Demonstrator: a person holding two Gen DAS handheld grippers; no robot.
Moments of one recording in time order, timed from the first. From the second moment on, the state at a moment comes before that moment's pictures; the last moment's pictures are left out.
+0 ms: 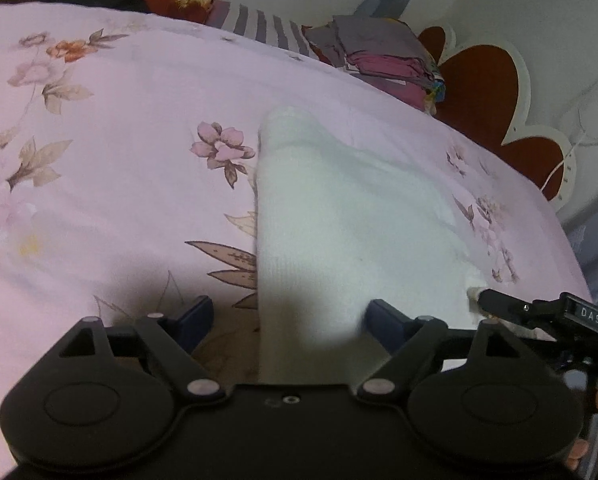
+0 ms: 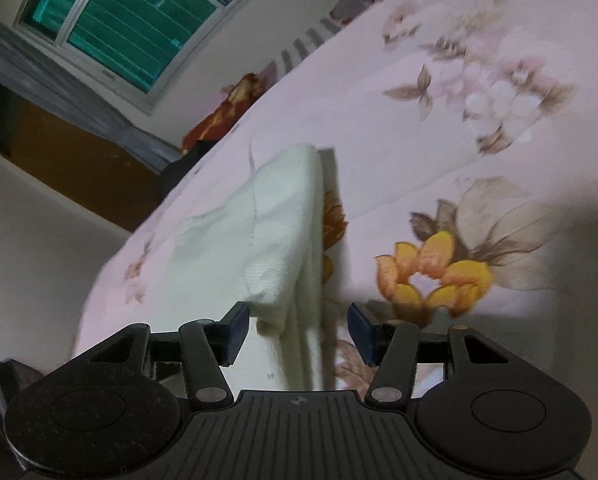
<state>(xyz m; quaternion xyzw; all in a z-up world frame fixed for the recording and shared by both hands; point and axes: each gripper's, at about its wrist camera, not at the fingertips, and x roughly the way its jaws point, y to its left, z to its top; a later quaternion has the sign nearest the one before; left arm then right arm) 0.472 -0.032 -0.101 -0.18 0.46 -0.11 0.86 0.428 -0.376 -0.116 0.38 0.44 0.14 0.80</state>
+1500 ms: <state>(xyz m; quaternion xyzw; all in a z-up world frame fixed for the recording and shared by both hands) 0.470 -0.015 -0.051 -0.11 0.42 -0.21 0.88 0.417 -0.261 -0.041 0.13 0.42 0.14 0.88</state>
